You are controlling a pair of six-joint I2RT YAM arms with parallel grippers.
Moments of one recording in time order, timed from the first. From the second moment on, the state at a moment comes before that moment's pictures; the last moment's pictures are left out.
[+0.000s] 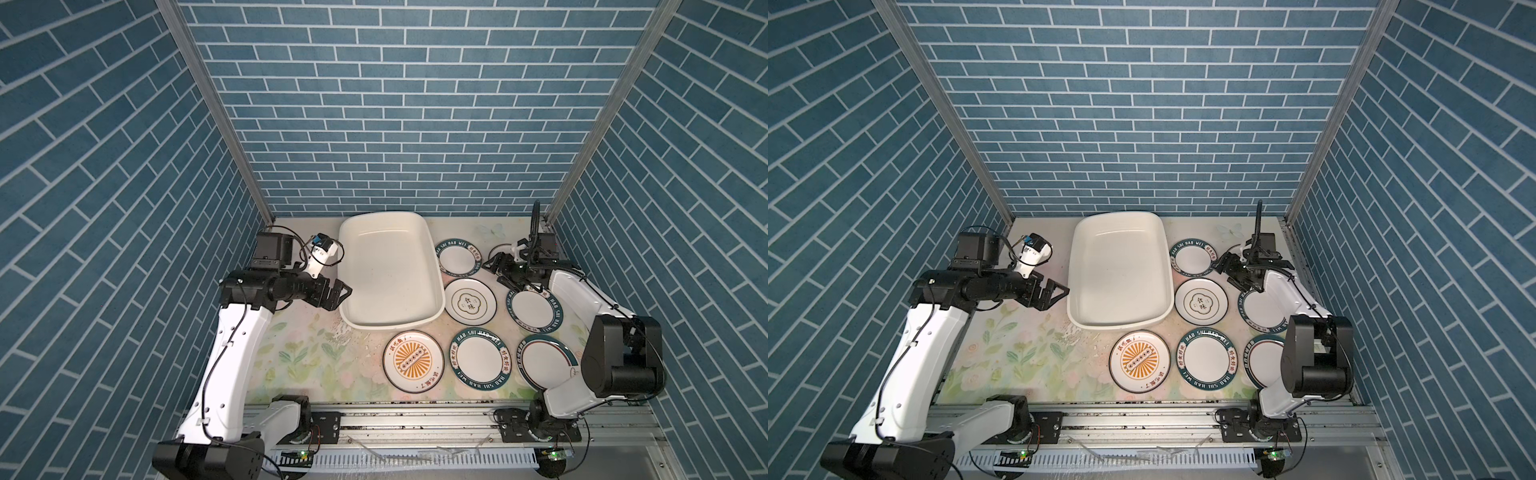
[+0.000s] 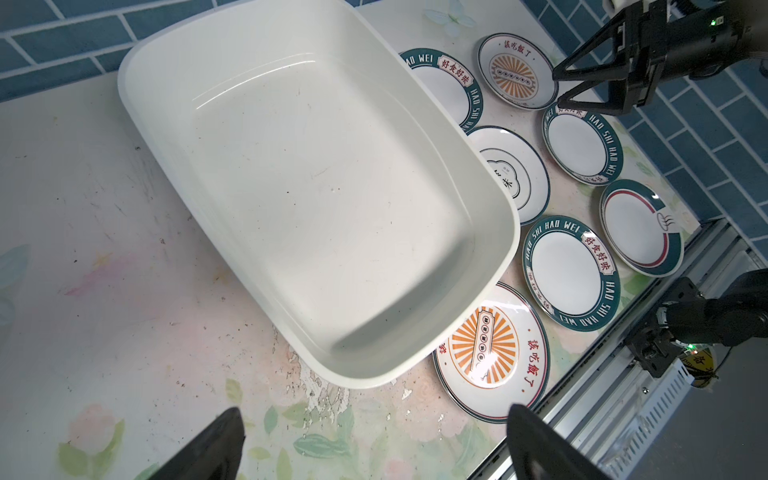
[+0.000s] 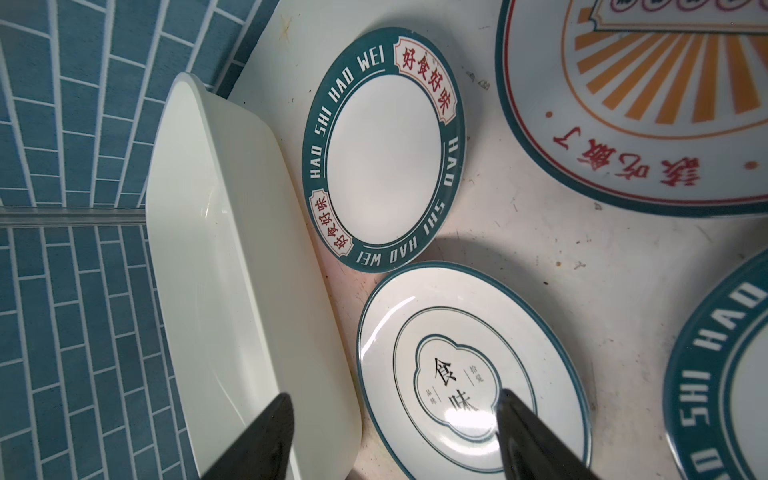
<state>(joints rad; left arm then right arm) -0.08 1.11 1.33 -1.13 0.47 0.24 0.06 1.56 1.09 -0.48 -0.49 0.58</state>
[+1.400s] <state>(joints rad) -0.10 1.07 1.29 -1.09 0.48 0.17 0.08 1.88 1.22 -0.32 -0.49 0.57</state>
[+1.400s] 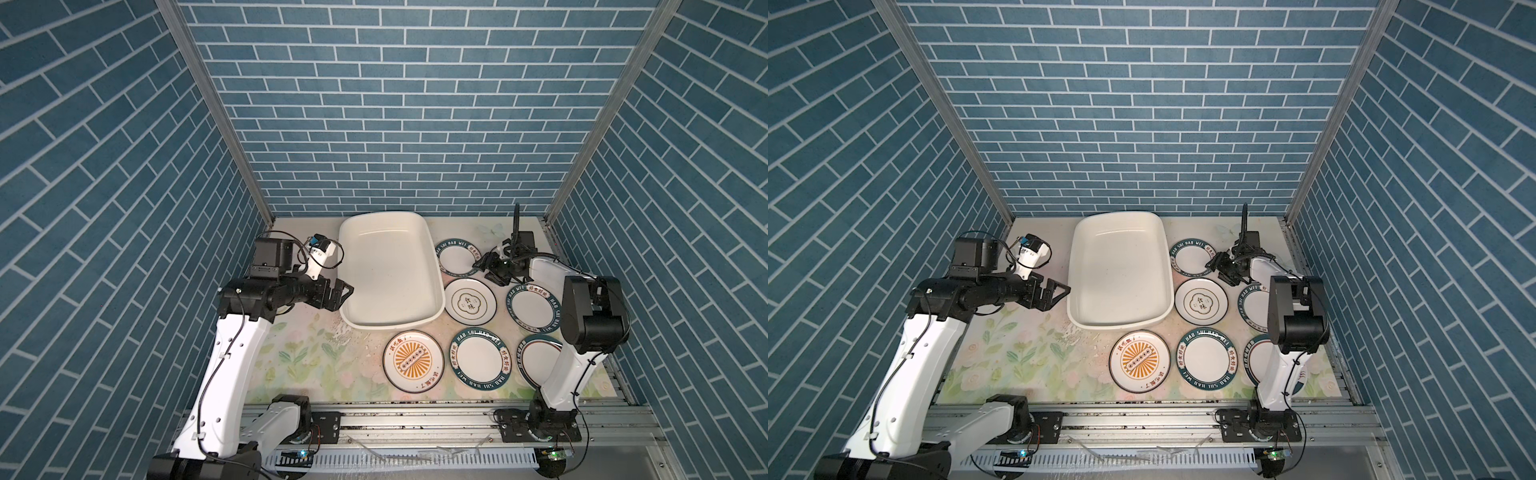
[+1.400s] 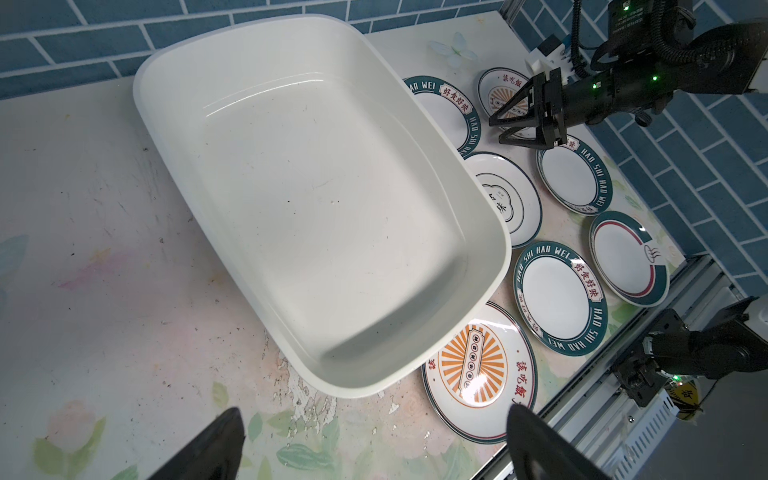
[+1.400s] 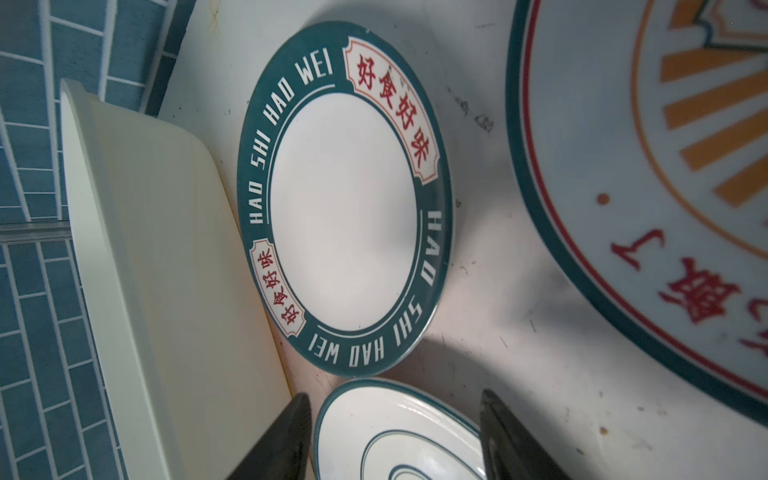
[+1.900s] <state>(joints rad) -0.10 1.09 1.30 -1.09 0.49 0.17 0.08 1.94 1.26 -0.30 -0.48 0.57</state>
